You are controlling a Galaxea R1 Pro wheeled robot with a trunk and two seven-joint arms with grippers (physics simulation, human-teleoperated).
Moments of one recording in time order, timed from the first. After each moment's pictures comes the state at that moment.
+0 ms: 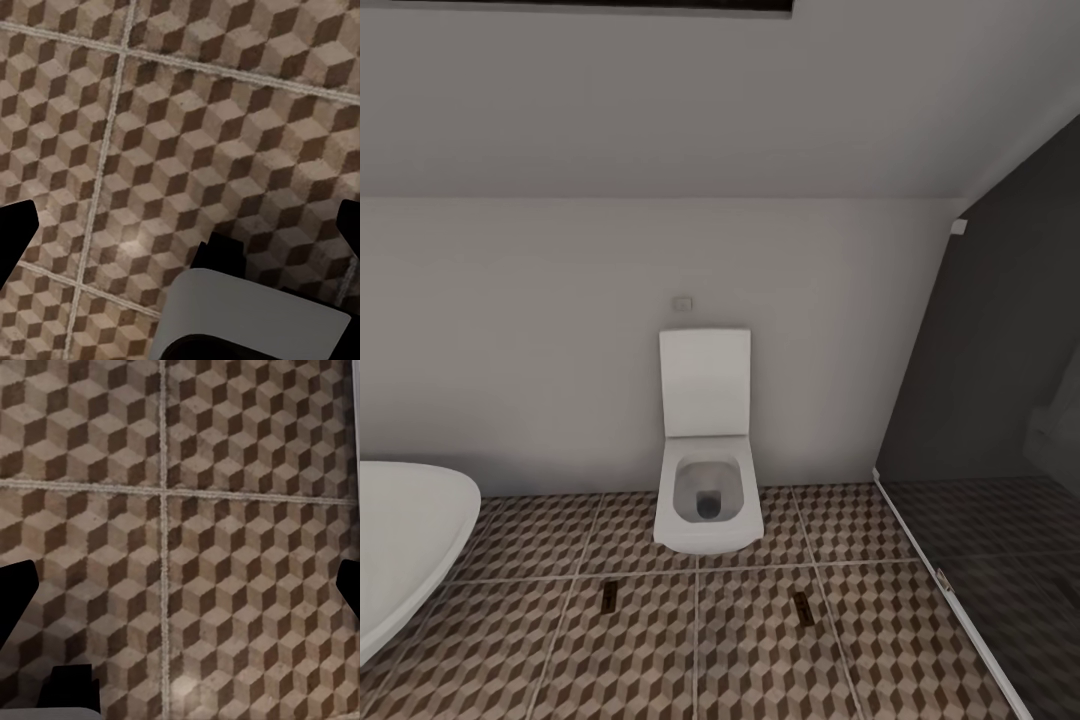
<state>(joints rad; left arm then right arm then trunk) -0.39 0.04 -1.93 -0.13 2.14 -0.09 0.36 -0.31 -0.03 0.54 0.05 -0.37 -0.35 -0.25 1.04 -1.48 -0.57</state>
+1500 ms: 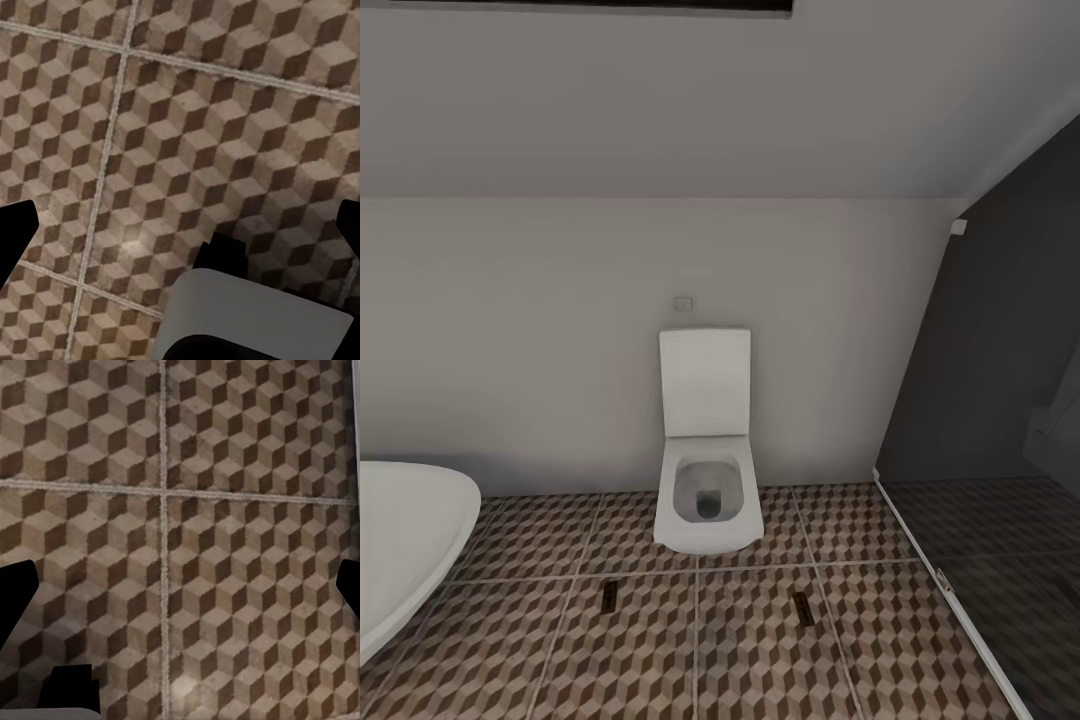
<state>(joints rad) -0.39 0.04 -1.93 -0.13 2.15 -0.09 0.36 -0.31 -0.03 0.54 0.05 -0.37 -0.35 -0.25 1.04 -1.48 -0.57</state>
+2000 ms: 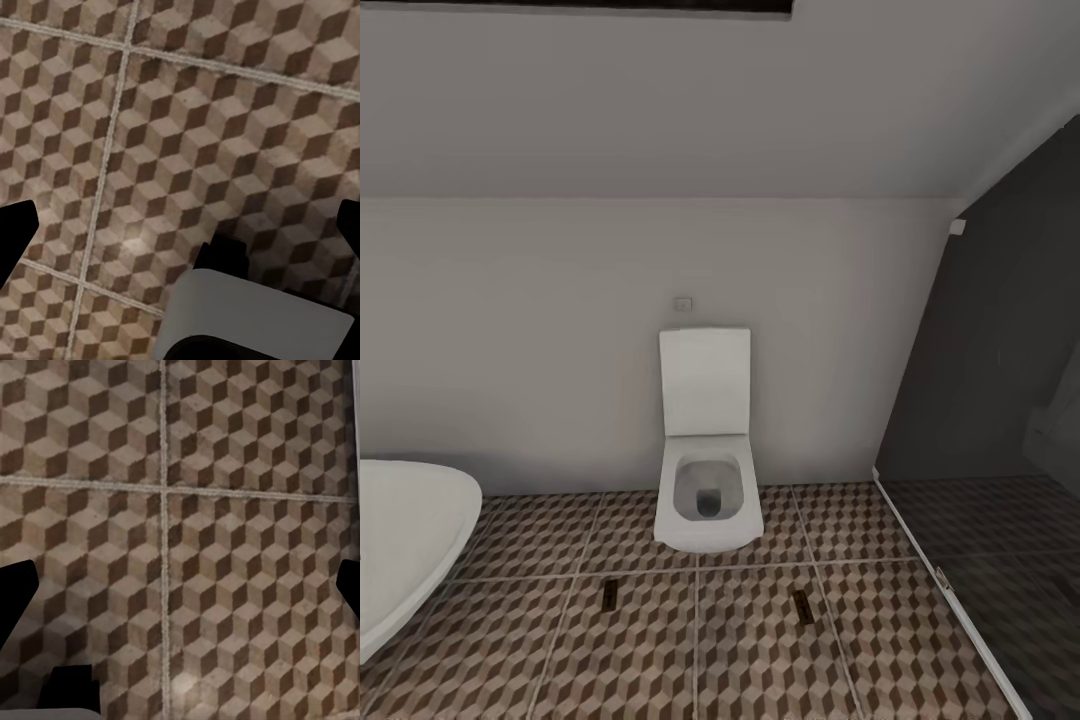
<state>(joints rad) -0.39 0.04 -1.93 -0.12 2.15 -0.09 0.36 -0.31 -0.03 0.54 0.04 -0.37 -0.35 -0.25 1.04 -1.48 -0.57</state>
